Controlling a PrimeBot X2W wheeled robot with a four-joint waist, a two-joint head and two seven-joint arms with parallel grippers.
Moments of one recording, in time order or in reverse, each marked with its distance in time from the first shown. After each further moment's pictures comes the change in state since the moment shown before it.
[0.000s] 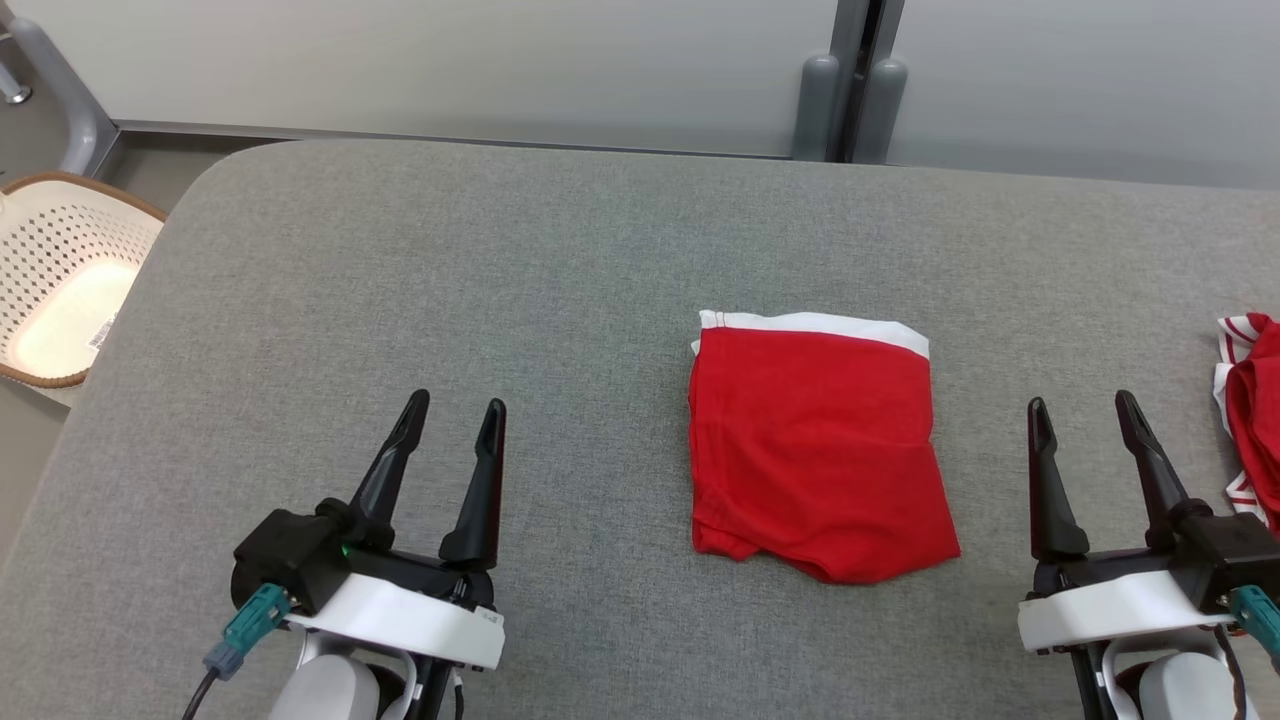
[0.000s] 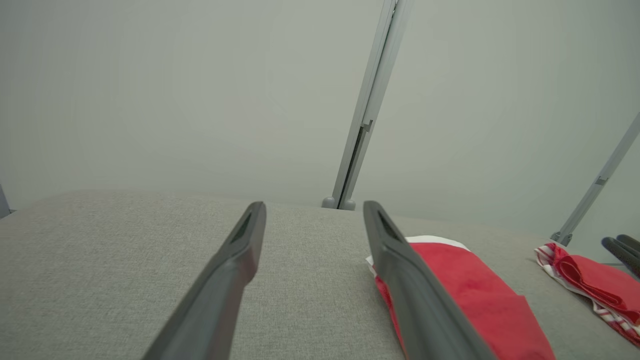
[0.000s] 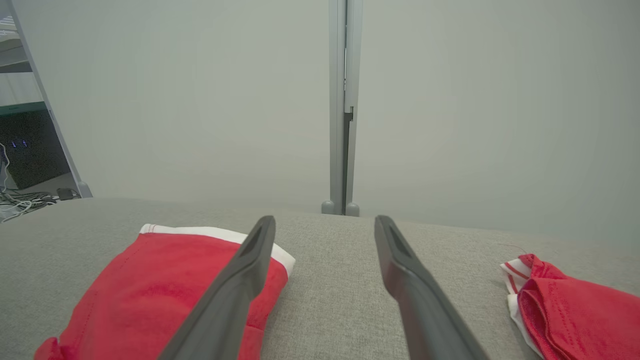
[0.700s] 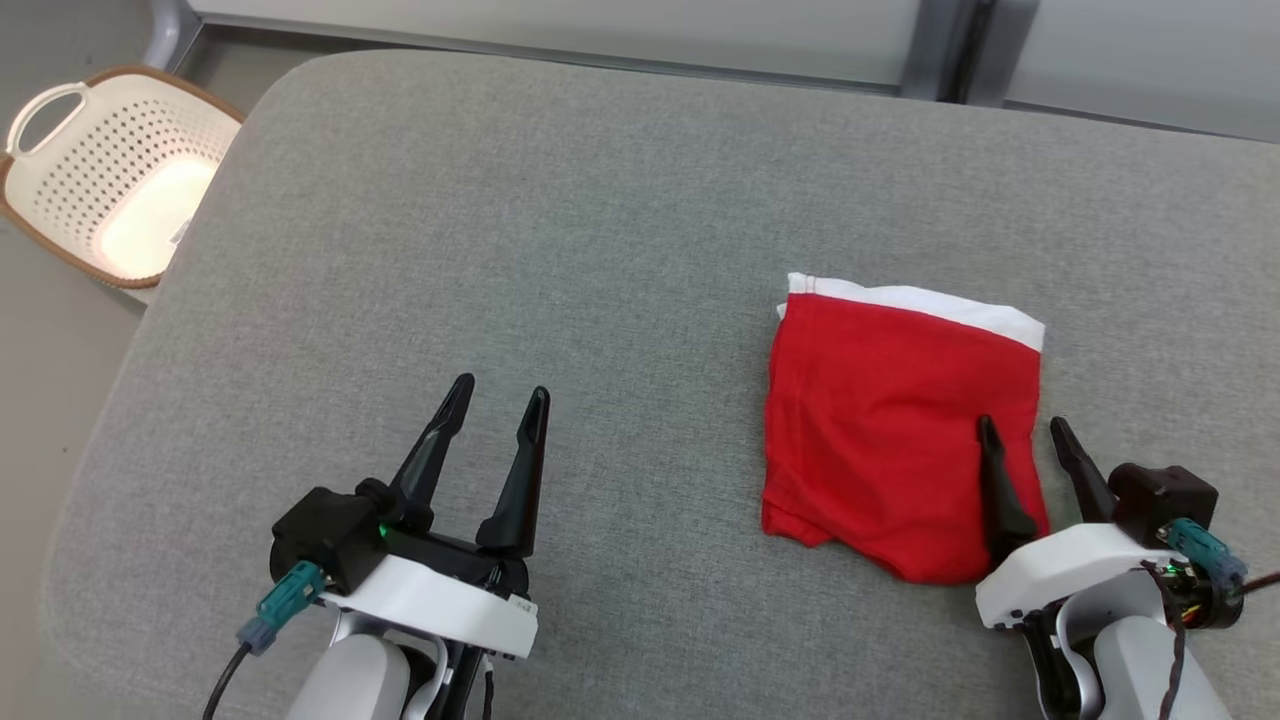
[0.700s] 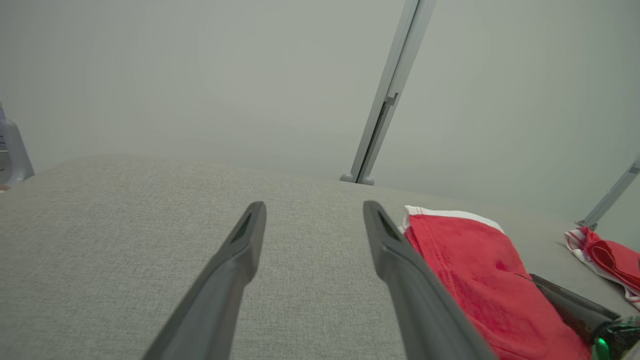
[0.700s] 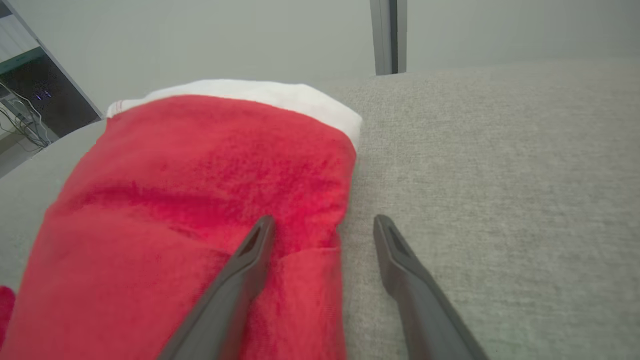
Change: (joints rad) left arm -0.040 0.000 -0.074 0.015 -0.030 0.000 0.000; right arm -0.135 0.008 0.040 0.280 0.155 0.000 0.101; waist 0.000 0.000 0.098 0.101
